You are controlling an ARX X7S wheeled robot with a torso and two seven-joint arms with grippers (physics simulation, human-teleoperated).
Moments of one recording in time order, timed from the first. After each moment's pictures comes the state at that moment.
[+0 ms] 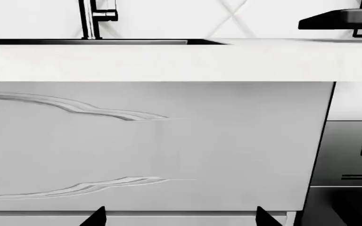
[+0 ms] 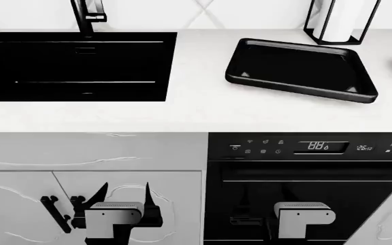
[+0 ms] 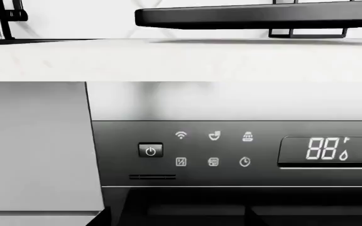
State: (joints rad) left arm 0.00 0.00 0.00 0.00 0.00 0.00 0.00; right arm 0.00 0.00 0.00 0.00 0.00 0.00 0.00
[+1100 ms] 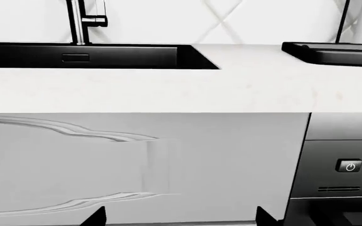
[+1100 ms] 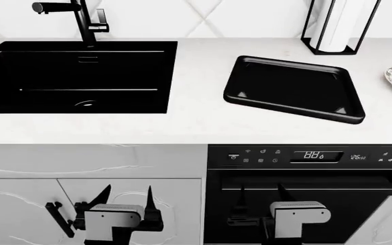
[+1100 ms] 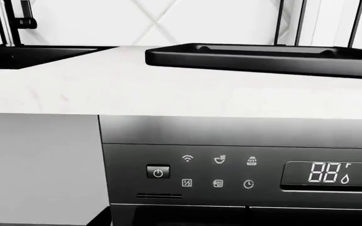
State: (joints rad) left arm 0.01 -0.10 0.10 0.03 -0.11 -0.02 -0.06; right arm 0.01 0.09 -0.12 0.01 0.08 0.00 0.10
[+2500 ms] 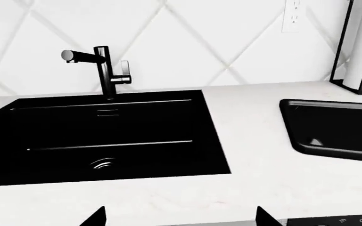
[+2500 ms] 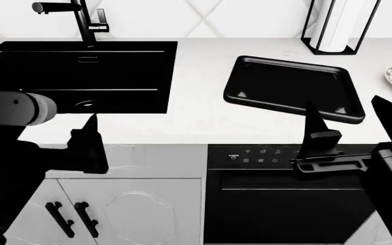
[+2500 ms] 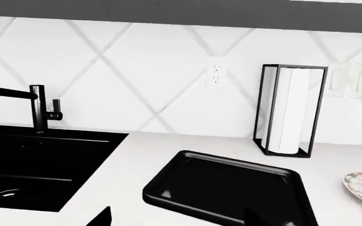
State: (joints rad) left arm -0.80 -0.72 -0.09 0.76 -2.12 -1.19 -1.48; right arm 0.69 0.79 0.20 -0.95 1.90 1.08 1.23
